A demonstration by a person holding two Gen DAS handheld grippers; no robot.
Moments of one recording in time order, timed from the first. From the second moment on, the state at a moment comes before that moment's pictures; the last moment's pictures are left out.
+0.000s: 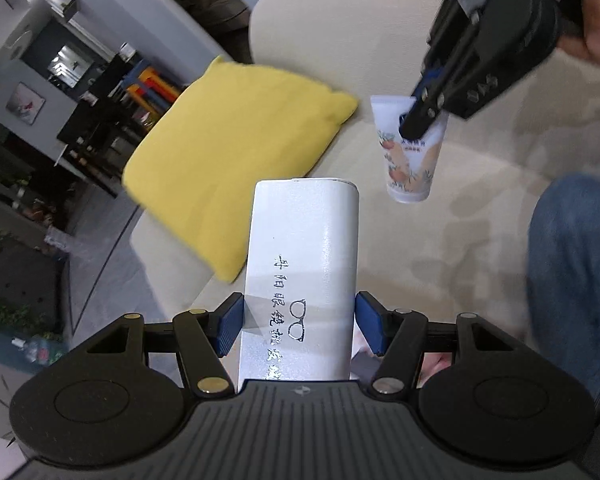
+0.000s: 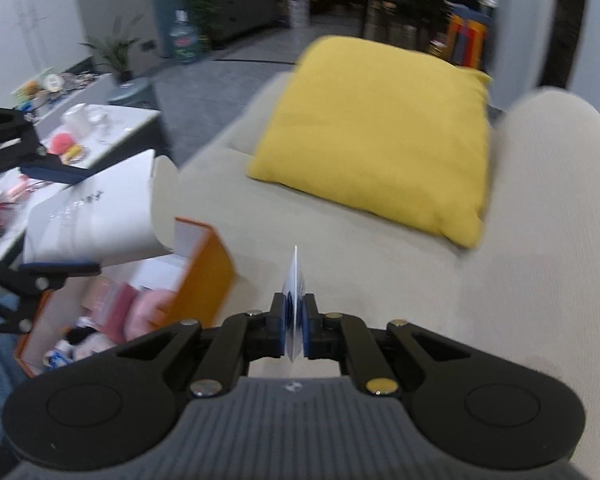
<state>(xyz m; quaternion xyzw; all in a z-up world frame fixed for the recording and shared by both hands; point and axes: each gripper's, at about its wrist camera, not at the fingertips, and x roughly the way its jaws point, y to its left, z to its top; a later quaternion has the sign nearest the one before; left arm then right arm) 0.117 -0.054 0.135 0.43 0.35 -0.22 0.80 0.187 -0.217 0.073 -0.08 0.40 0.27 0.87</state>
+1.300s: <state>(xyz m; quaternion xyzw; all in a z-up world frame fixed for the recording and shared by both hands) 0.169 0.026 -0.009 0.52 0.41 -0.39 0.64 0.267 -0.036 -0.001 -0.20 0.47 0.36 0.78</state>
